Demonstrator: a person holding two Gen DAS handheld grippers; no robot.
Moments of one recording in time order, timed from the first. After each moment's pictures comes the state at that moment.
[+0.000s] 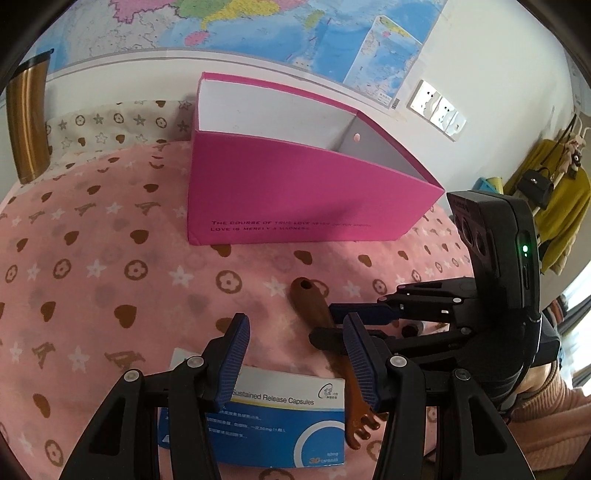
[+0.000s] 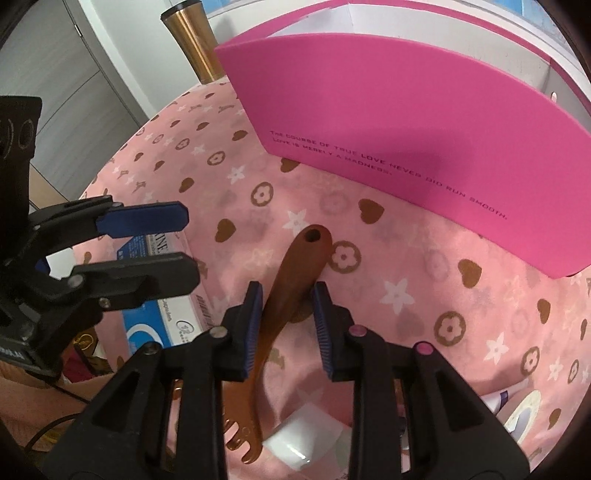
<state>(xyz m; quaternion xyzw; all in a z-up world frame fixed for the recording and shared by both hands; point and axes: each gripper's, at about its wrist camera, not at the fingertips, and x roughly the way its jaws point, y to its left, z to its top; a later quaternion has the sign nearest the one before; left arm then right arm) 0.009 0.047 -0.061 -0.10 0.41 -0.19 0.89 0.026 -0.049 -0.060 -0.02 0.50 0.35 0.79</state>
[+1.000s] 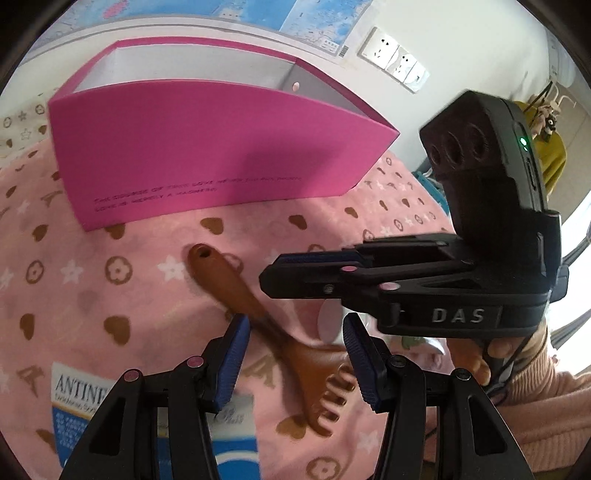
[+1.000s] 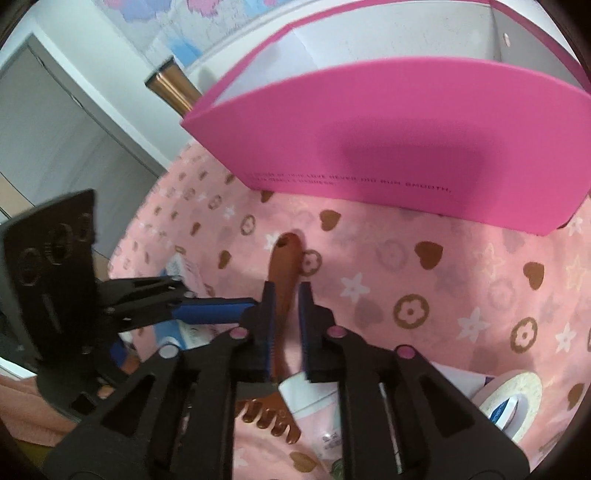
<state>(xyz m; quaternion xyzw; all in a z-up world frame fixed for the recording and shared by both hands) 0.023 -0.014 -0.081 -0.07 0.46 -0.27 0.84 0.038 -0.102 -0.055 0.10 0.50 0.36 0.78</state>
